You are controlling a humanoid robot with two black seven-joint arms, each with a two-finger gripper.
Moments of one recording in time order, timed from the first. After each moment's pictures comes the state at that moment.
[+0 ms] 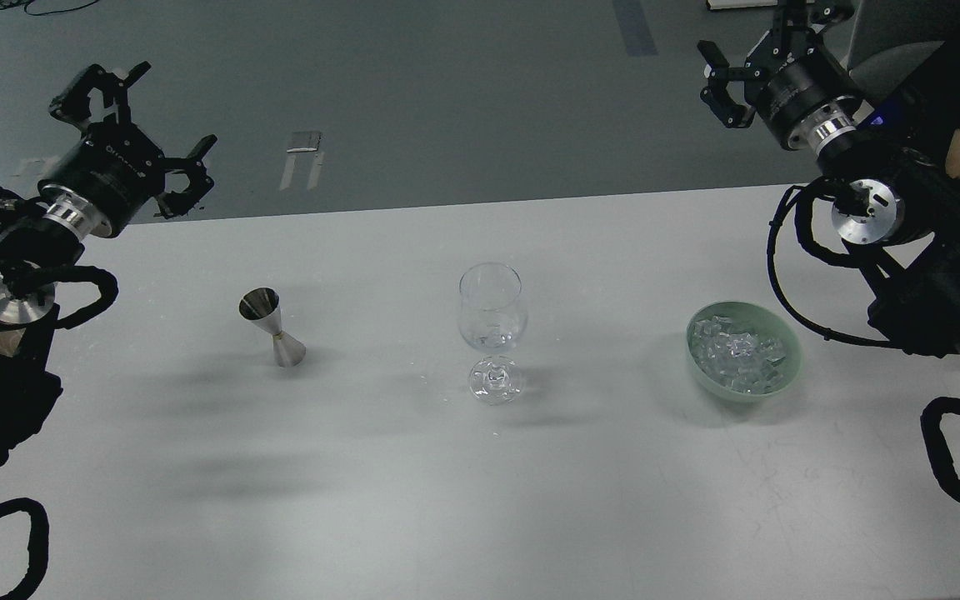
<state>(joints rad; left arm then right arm) -0.70 0.41 -1.32 -0.70 0.39 -0.49 0.12 0.93 -0.24 0.94 0.60 -0.37 0.33 0.28</state>
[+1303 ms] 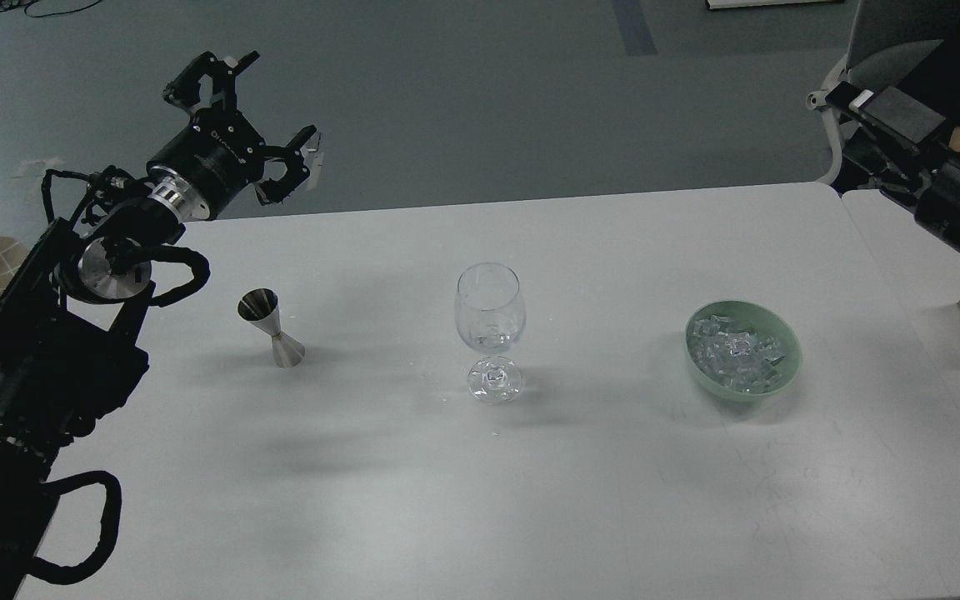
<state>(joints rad) -0.77 0.26 -1.26 -0.71 0.37 -0.49 0.13 0.56 -0.95 0.73 1.37 -0.92 0.03 0.28</state>
